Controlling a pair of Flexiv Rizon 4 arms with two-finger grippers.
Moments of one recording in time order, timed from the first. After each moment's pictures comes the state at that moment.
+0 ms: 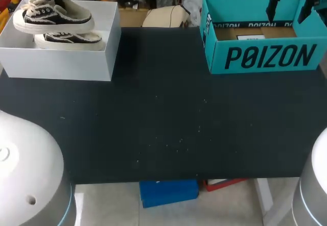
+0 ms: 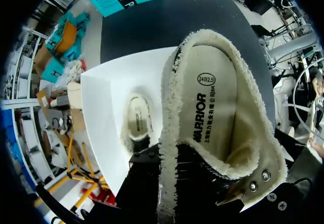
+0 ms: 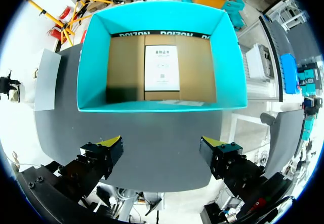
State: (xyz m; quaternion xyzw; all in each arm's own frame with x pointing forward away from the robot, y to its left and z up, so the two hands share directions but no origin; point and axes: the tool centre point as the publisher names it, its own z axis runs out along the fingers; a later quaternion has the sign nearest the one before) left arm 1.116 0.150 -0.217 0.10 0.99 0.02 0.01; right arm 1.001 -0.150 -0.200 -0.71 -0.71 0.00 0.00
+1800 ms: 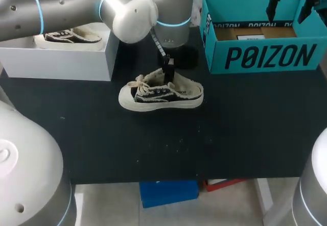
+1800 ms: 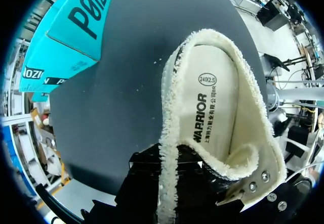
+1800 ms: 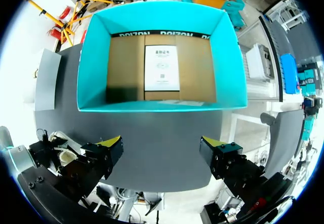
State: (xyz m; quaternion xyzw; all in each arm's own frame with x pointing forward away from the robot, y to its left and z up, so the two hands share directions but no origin) left arm 0.894 -0.186 -0.358 0.06 1.00 0.01 0.01; right arm 1.001 -0.150 -0.200 -0.71 -0.71 0.00 0.00
